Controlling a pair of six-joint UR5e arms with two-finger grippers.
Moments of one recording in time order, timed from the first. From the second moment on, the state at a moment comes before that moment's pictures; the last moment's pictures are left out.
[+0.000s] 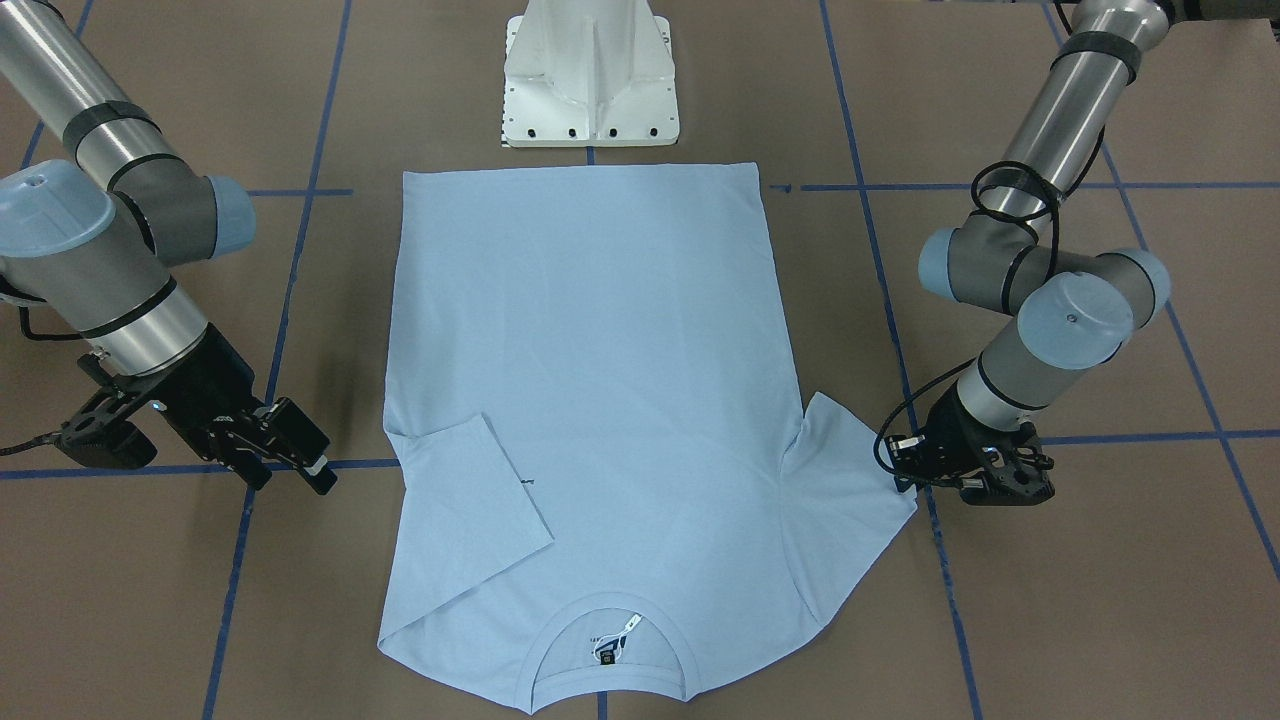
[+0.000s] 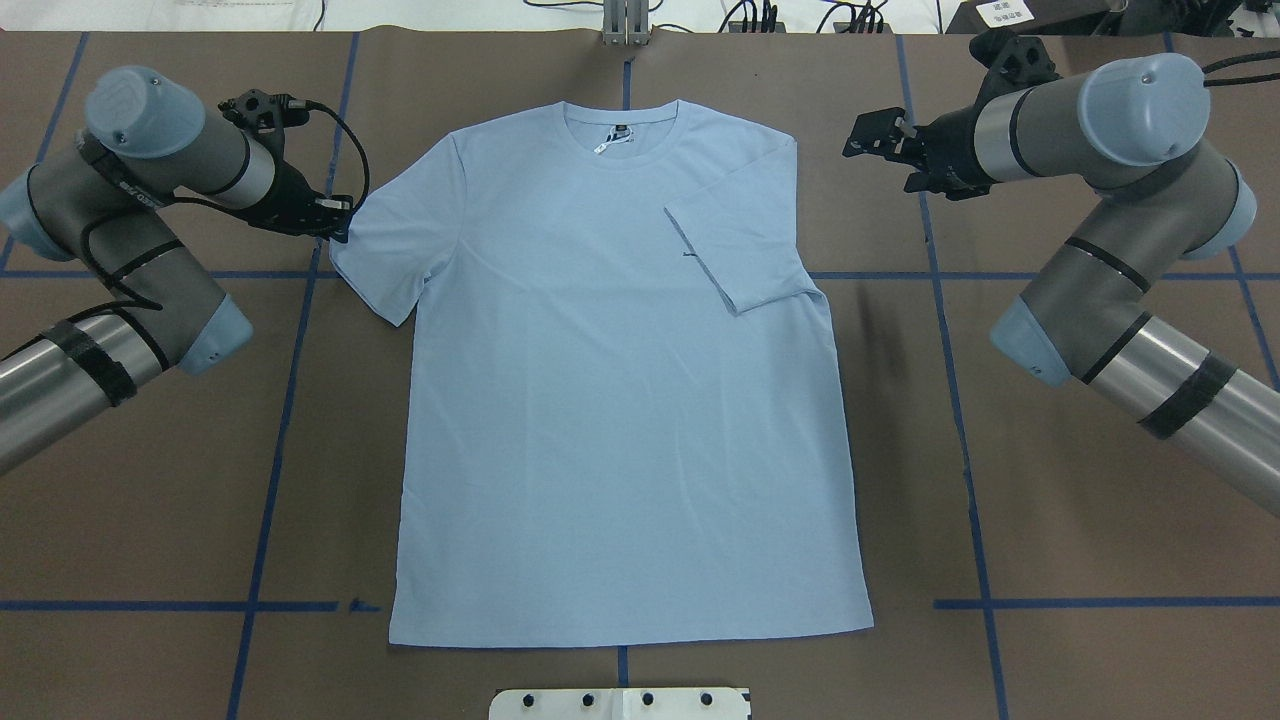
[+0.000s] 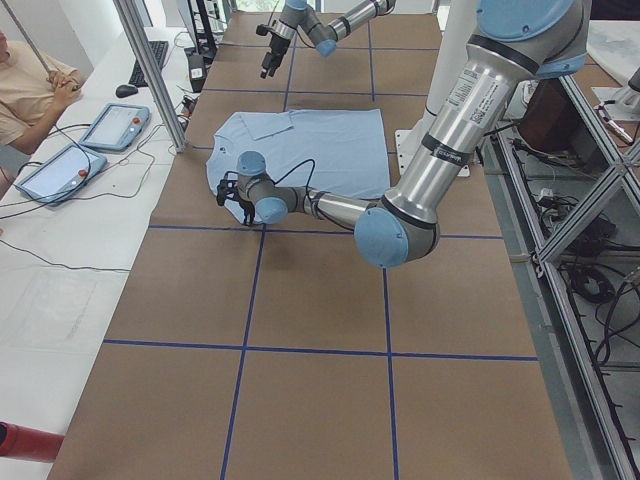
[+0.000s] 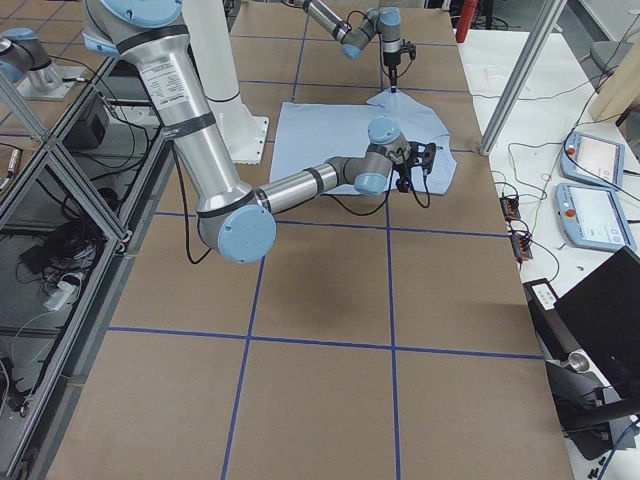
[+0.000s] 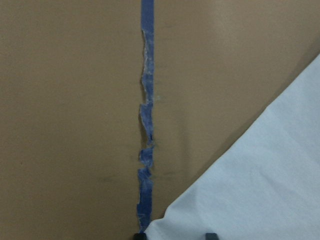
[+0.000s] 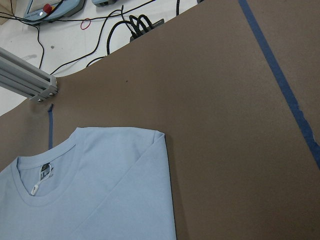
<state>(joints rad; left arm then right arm) -0.90 -2.10 -1.18 -2.28 -2.08 -0.99 0.91 -1.15 1.46 -0.73 1.94 1.44</state>
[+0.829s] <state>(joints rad) -0.83 -2.23 -1.27 -2.28 -2.08 -1.17 0.97 -1.20 1.46 -0.73 1.99 1.35</state>
